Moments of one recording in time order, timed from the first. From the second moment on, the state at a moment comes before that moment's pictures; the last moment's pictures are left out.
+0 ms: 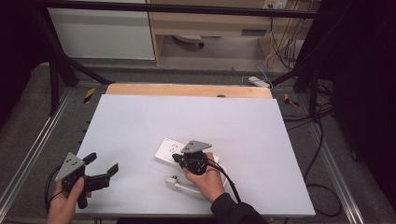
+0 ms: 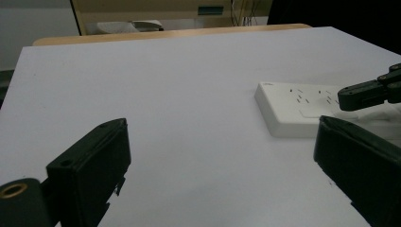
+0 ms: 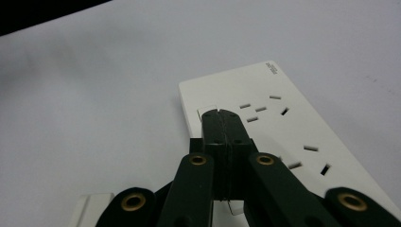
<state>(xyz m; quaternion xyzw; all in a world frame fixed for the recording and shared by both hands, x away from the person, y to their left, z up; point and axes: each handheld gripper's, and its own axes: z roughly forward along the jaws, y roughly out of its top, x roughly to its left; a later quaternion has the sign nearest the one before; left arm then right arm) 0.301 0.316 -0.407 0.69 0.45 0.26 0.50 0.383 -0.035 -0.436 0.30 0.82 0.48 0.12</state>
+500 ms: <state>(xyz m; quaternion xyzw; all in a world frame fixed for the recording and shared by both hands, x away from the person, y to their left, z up) 0.301 0.316 -0.407 0.69 0.45 0.26 0.50 0.384 -0.045 -0.424 0.31 0.80 0.50 0.12</state>
